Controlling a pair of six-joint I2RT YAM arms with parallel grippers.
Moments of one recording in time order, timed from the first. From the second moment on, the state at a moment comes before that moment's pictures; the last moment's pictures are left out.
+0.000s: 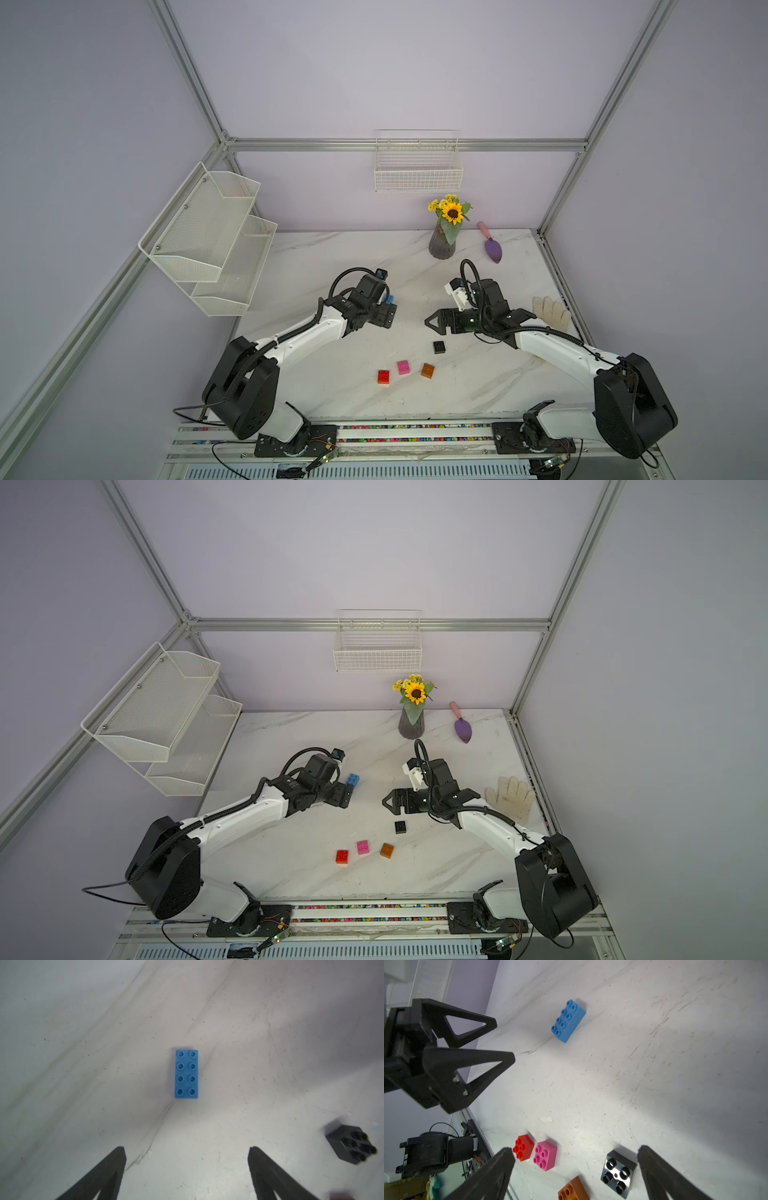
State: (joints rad) left arm -0.66 1.42 0.96 -0.43 -0.20 -0.24; right arm 0.47 1.33 0.75 -0.23 -0.50 0.39
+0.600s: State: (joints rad) left arm -1.11 1.21 0.66 -0.49 -0.37 -0.81; right arm 0.80 1.18 0.70 -0.37 -0.45 0.46
